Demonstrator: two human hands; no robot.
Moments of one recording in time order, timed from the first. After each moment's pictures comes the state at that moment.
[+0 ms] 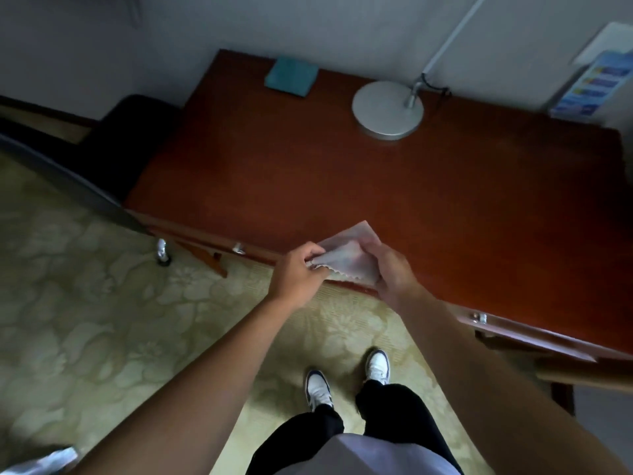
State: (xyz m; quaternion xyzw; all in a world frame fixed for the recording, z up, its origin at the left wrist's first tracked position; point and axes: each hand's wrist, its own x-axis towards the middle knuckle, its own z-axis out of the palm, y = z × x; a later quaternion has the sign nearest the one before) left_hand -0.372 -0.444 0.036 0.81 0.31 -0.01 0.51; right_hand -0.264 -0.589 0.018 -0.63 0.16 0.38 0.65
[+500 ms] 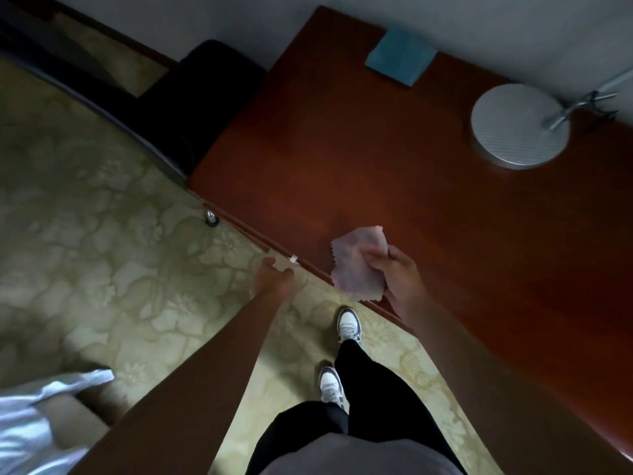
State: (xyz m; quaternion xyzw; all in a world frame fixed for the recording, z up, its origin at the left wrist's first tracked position) left_hand -0.394 -0.285 -0.052 0.60 0.65 -0.08 0.46; right_hand -0.239 -0.442 -0.014 -0.67 0.06 0.47 0.57
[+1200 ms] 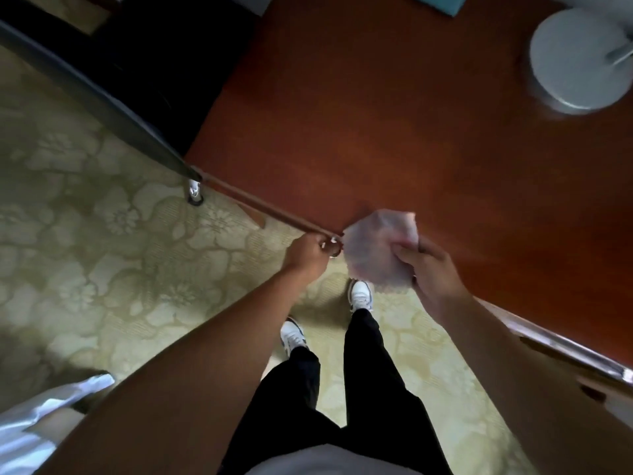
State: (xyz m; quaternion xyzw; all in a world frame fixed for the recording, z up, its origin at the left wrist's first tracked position) left_hand -0.403 -0.232 -0.112 0.77 0.41 -0.17 0.46; right_hand -0.302 -0.400 -0.031 -0.72 0.13 0.40 0.56
